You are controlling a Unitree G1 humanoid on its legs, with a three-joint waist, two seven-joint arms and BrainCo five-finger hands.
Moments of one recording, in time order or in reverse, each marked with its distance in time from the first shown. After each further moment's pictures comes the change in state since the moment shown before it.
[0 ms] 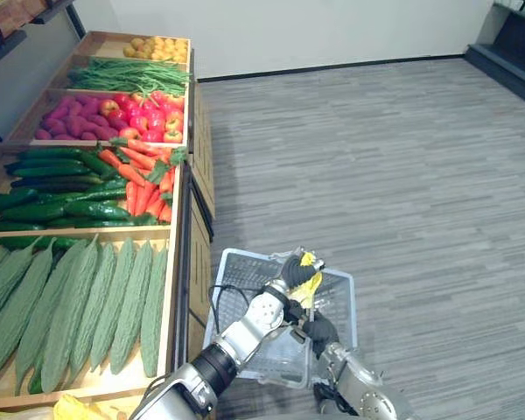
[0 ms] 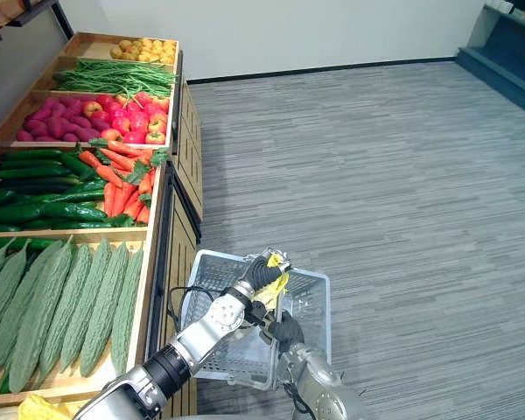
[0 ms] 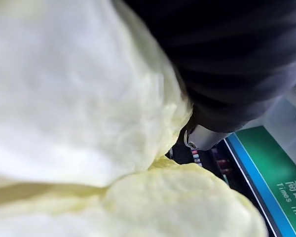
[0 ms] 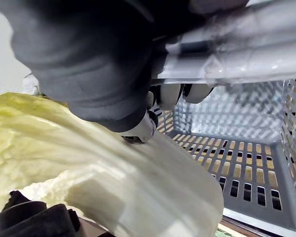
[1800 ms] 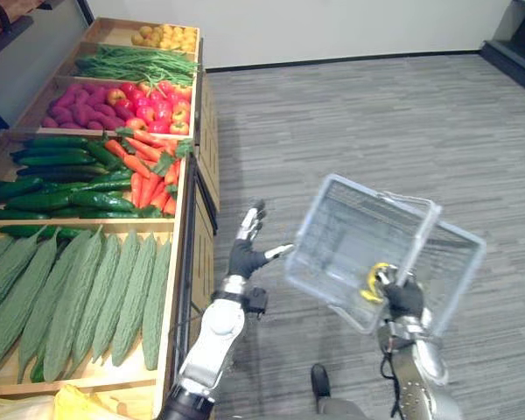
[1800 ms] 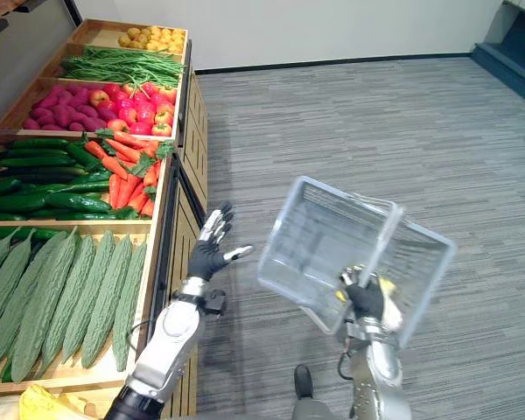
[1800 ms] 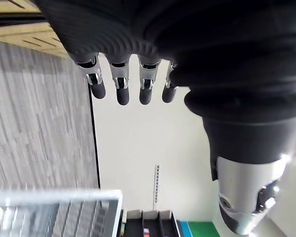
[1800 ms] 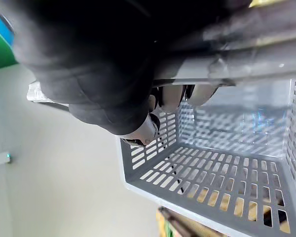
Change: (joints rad) left arm 0.399 -0.006 0.411 -0.513 -0.054 -0.064 -0.046; right arm 0.138 0.146 -0.696 -0.236 -0.403 -0.121 -0.017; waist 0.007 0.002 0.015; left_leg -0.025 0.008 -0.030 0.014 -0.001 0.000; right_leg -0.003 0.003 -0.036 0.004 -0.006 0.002
